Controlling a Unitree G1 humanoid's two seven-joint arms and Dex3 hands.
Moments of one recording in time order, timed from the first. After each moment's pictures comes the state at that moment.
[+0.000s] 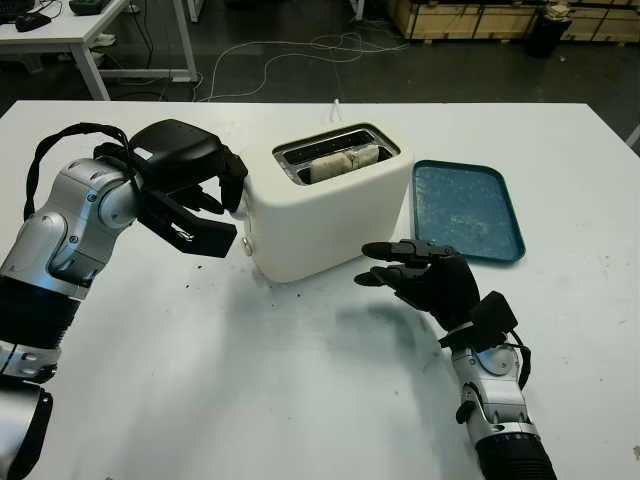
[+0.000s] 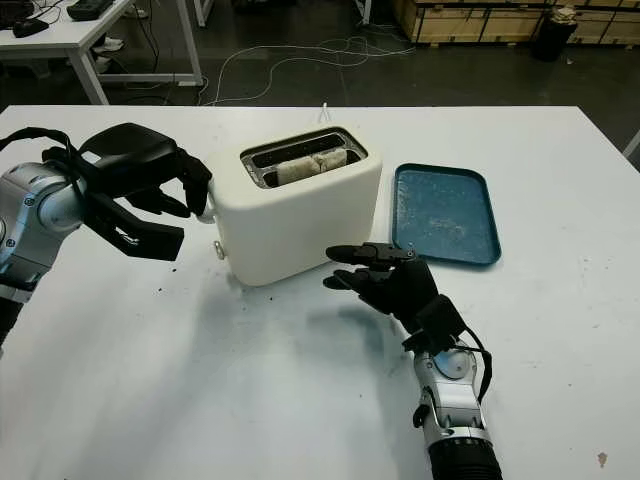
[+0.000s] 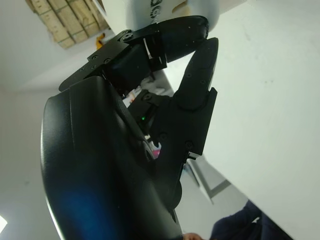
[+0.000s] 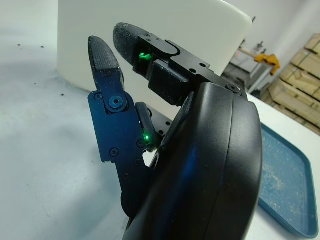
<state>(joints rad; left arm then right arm) -0.64 0.71 -0.24 0.13 0.63 -0.21 -0.48 -0.12 -0.10 -0.02 0.30 0.15 -0.33 0.39</state>
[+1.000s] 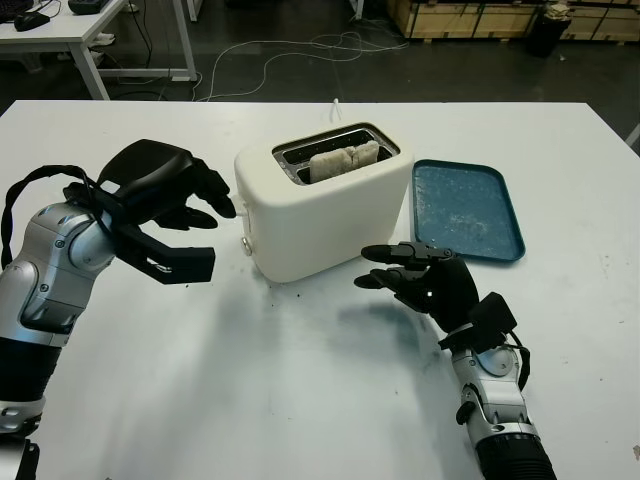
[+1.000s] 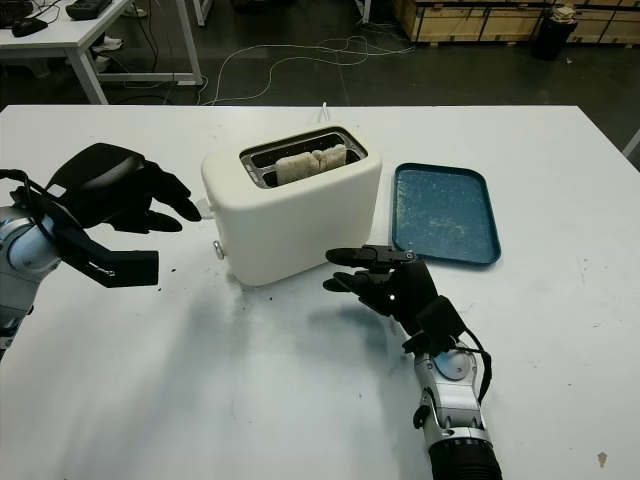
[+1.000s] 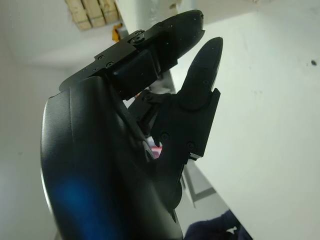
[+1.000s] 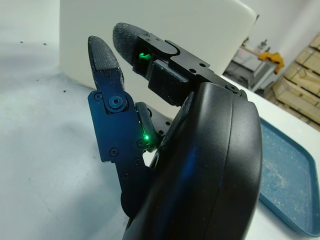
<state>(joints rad) -0.45 0.71 -0.11 -0.02 0.62 -0.20 -0.37 -0.12 -0.10 -0.03 0.32 0.16 -0.33 0.42</state>
